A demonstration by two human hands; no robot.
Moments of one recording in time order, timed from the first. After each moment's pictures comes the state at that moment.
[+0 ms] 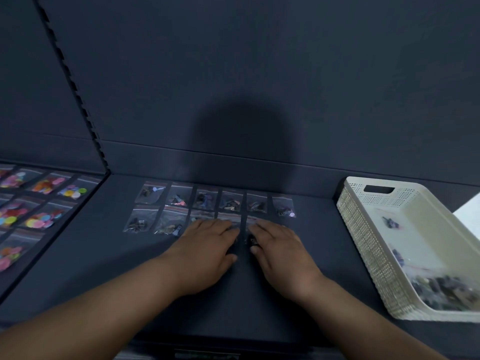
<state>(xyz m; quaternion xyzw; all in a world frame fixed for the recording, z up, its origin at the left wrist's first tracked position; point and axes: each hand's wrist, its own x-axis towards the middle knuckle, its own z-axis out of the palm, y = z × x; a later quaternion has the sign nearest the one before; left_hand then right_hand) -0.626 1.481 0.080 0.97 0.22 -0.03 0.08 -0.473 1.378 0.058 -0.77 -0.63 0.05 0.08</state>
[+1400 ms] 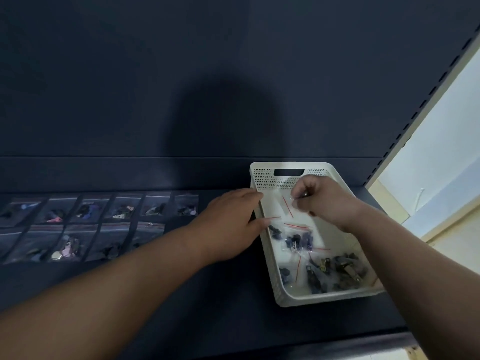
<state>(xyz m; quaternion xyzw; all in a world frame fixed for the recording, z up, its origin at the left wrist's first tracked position) -0.421 1.379 0.127 0.95 0.18 0.03 0.24 -0.233 1.270 0.119 -0.81 -0.36 0.25 0.39</state>
